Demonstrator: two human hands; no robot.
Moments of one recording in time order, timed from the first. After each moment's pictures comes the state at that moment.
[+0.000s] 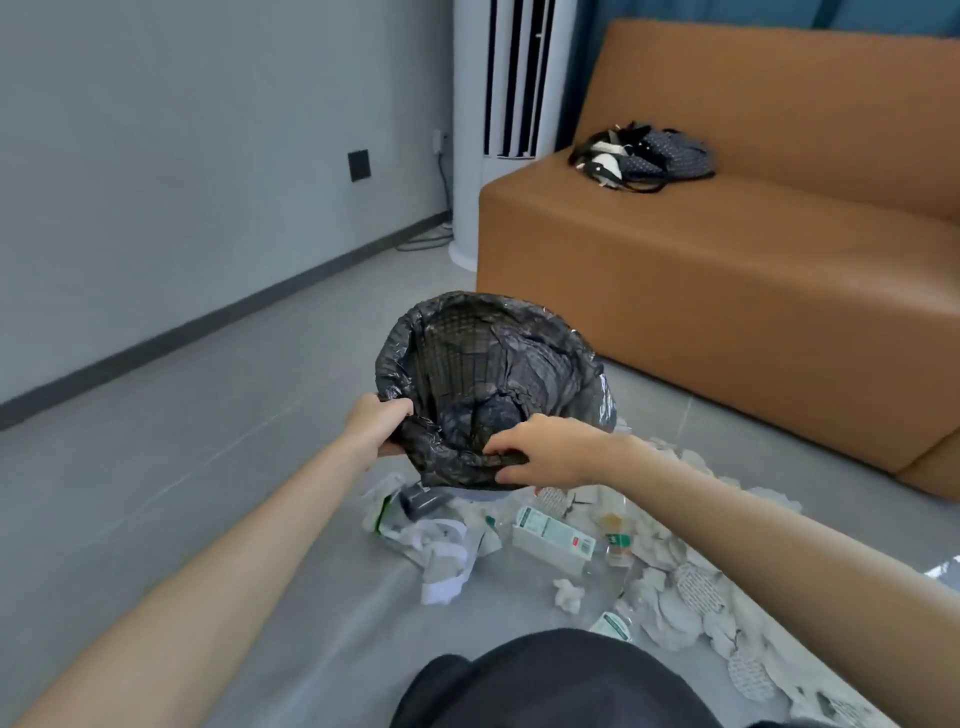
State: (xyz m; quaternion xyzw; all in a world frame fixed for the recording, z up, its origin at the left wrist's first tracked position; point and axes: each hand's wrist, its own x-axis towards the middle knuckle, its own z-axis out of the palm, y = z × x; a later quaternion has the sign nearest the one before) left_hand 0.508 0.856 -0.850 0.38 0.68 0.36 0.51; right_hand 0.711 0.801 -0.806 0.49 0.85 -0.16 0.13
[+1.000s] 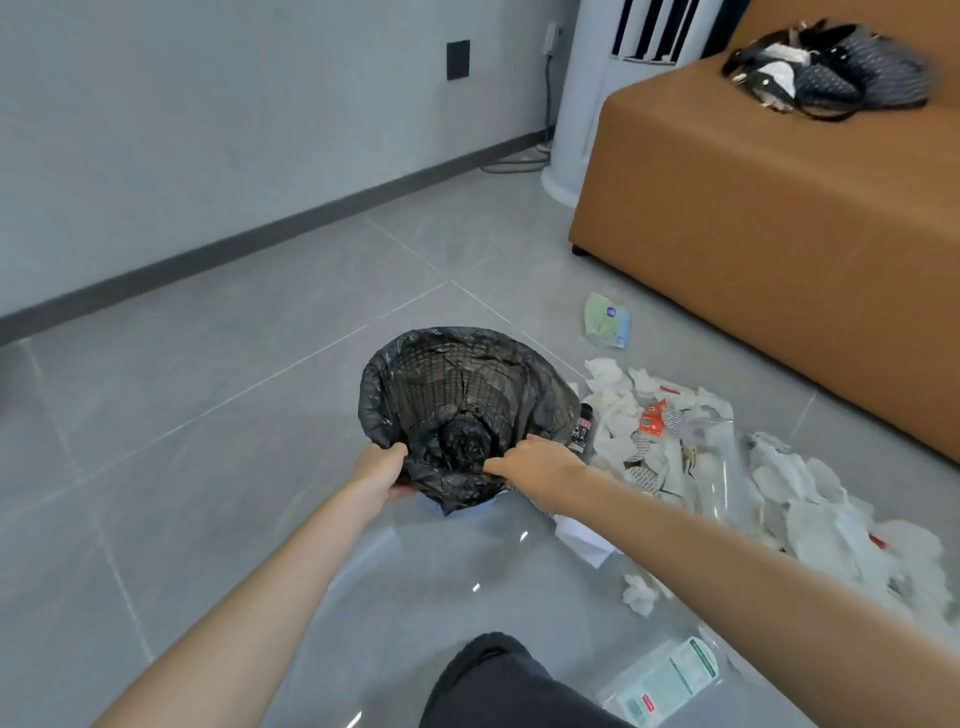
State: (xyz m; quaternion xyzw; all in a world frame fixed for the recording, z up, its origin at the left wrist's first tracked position) left_hand 0.421 0.856 -1.009 0.16 0.71 0.39 0.56; right_hand 0.614 0.875 -0.970 0.38 0.89 -0.03 0.26
